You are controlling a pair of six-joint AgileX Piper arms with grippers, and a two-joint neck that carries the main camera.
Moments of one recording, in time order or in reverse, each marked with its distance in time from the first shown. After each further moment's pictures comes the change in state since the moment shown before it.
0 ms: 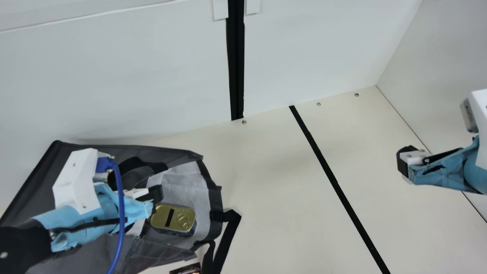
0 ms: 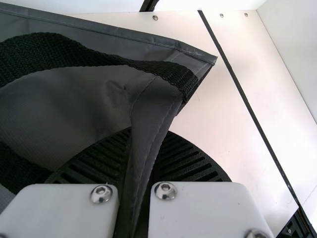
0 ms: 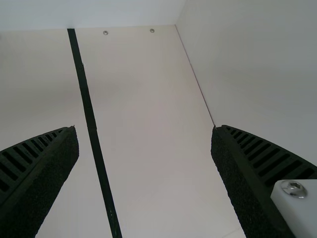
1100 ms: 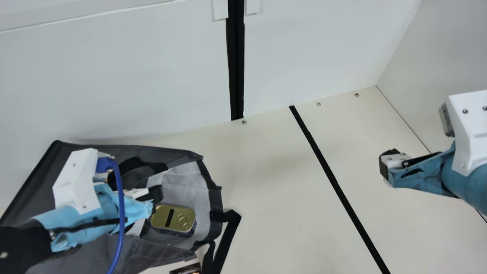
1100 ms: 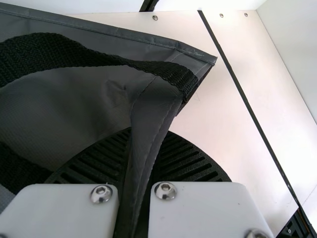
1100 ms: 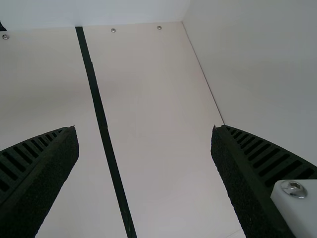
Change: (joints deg) left arm 0.0 0.0 0.0 0.0 0.0 0.0; right arm 15.5 -1.1 2.3 -12.2 1.0 15.4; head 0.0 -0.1
